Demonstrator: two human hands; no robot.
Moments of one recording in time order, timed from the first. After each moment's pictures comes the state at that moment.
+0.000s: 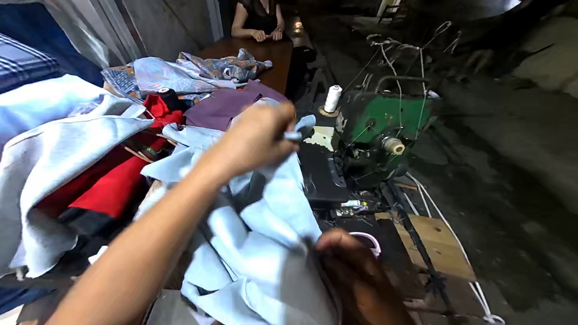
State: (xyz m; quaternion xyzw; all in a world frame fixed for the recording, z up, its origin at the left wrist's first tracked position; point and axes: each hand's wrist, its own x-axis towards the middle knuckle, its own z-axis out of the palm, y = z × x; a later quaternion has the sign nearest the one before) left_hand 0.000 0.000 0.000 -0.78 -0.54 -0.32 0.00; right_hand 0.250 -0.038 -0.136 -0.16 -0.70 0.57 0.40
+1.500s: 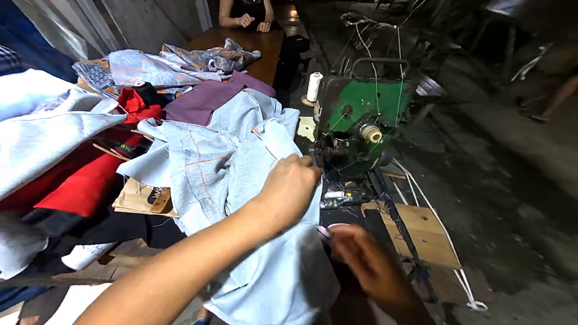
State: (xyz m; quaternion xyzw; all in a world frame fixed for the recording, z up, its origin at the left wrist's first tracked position) left_hand 0.098 0.010 -0.082 -0.80 -0.54 -0.24 0.00; right_hand 0.314 -0.013 -0.166 -0.32 -0.82 0.29 0.37
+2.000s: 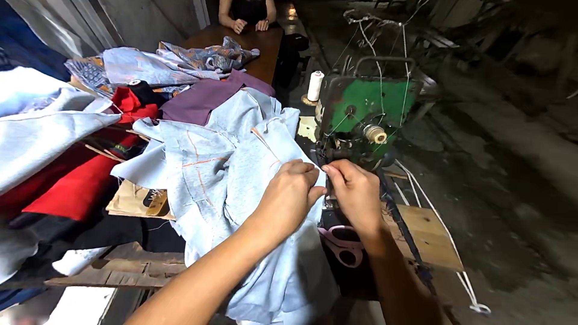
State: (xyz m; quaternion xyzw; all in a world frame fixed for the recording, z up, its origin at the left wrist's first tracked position) left_hand 0.101 0.004 -0.100 -0.75 -0.57 -0.33 -0.07; right_hand 0.250 0.071 -0.127 -0.40 -0.79 0.07 0.45
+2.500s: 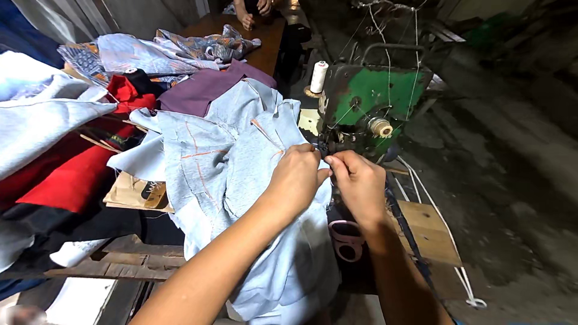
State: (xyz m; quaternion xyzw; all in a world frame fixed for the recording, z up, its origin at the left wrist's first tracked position) left_hand 0.108 0.023 -0.080 -0.73 -0.62 -0.29 -0.09; right_hand 0.248 0.071 -0.121 -0.40 -0.79 0.05 0.46
